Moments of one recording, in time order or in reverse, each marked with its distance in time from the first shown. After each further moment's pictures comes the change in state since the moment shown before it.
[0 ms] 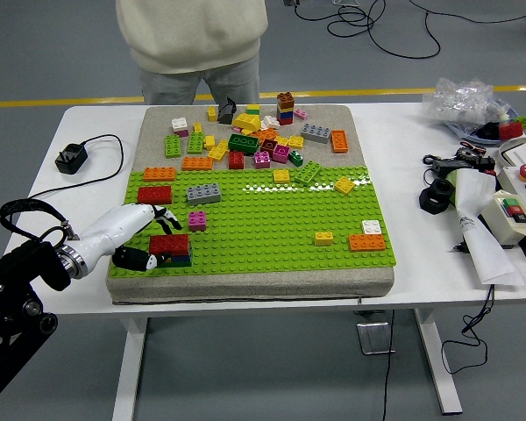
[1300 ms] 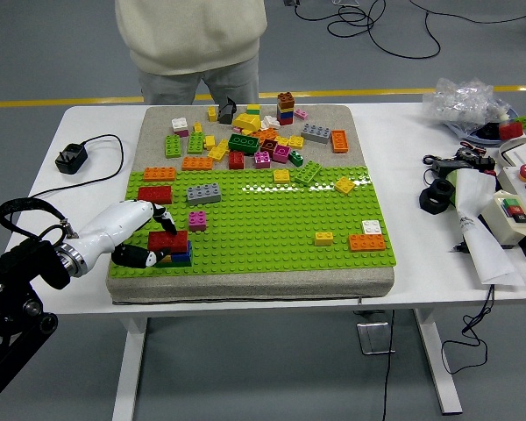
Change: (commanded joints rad) left arm 0.001 -0.001 -0.001 -0.009 0.021 0.014 0.010; right arm 0.001 -0.001 0.005 0.000 -0.005 0.000 0.000
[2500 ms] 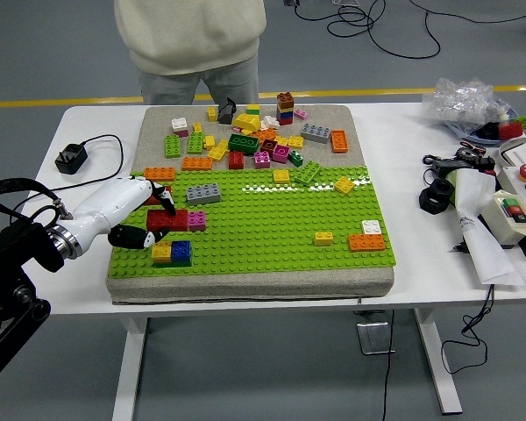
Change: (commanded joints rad) left arm -0.015 0.034 -0.022 -0.087 0.015 -0.008 0.009; right arm -0.002 -0.002 0.002 0.000 -0.005 0.001 0.004
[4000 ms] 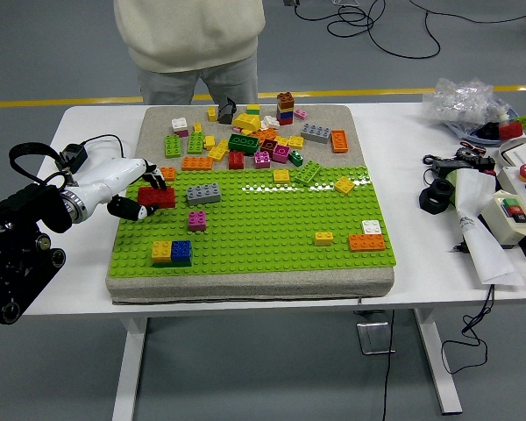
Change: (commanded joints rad) left arm -0.296 -0.073 0.110 0.460 -0.015 0.023 -0.078; right arm 0.014 0.016 -0.040 0.000 0.004 0.001 -0.004
